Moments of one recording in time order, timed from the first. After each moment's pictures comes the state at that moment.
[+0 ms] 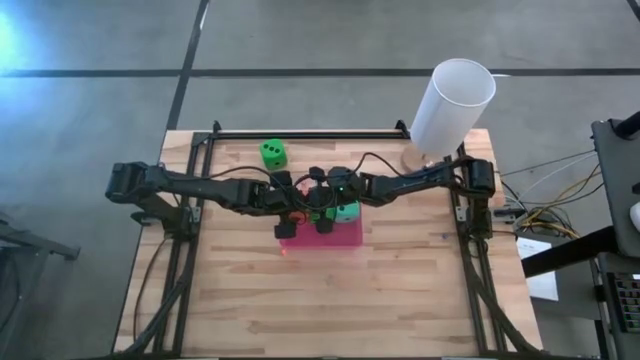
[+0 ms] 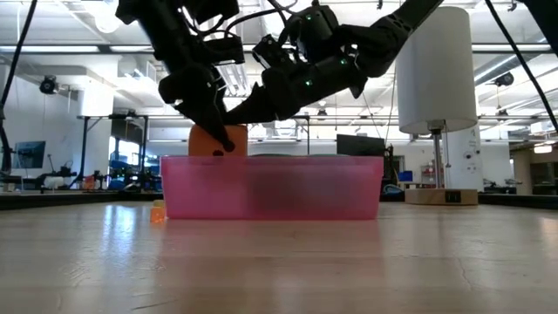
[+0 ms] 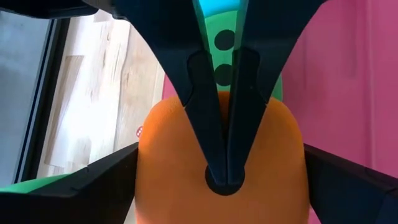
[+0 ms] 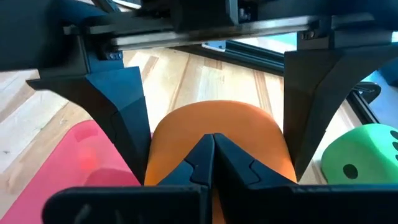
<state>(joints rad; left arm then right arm) 0.00 1.52 1.02 -0.53 -0.33 0.08 -0.14 1.95 1.16 0.36 -0.16 -0.27</state>
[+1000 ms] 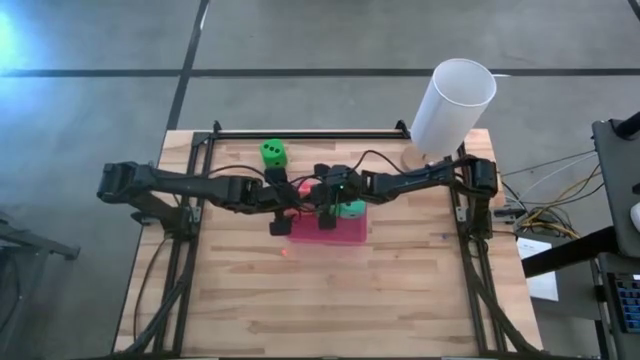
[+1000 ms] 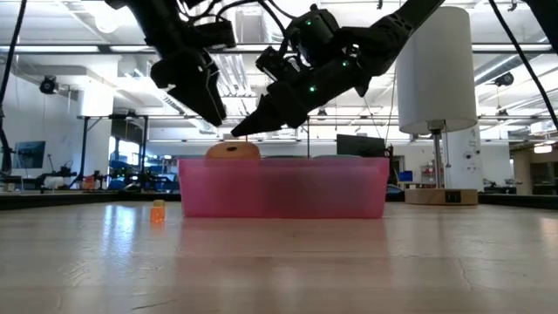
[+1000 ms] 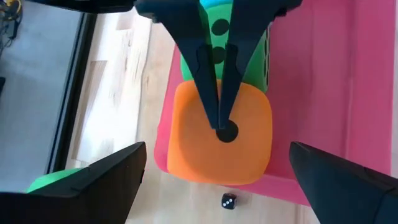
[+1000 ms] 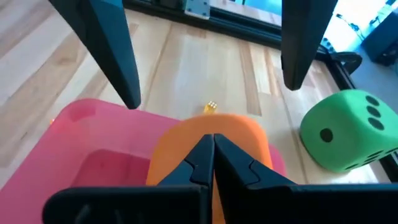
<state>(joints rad) 0.00 1.44 1.02 -0.59 -0.36 0.10 -0.16 1.92 1.16 0.28 -0.10 -0.29</state>
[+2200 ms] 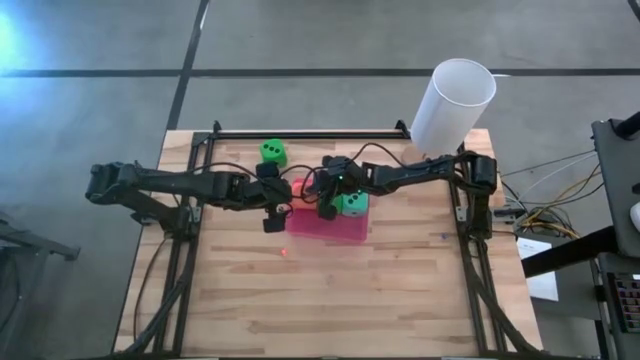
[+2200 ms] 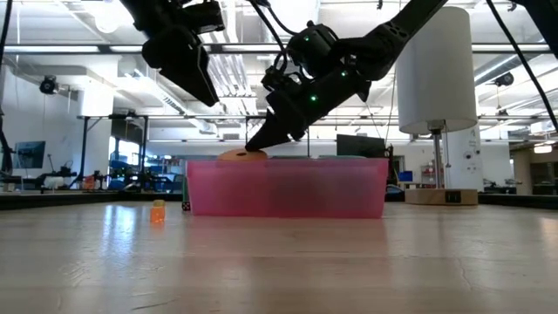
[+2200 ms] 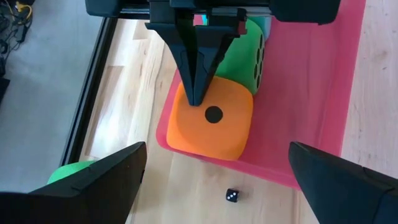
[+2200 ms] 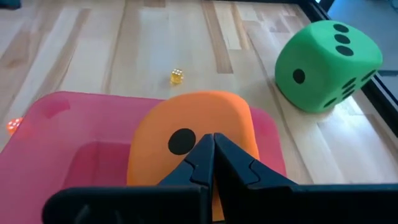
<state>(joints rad) 0.00 1.34 1.02 -0.63 -0.37 0.08 -0.23 1.94 1.16 0.18 -0.06 -0.12</state>
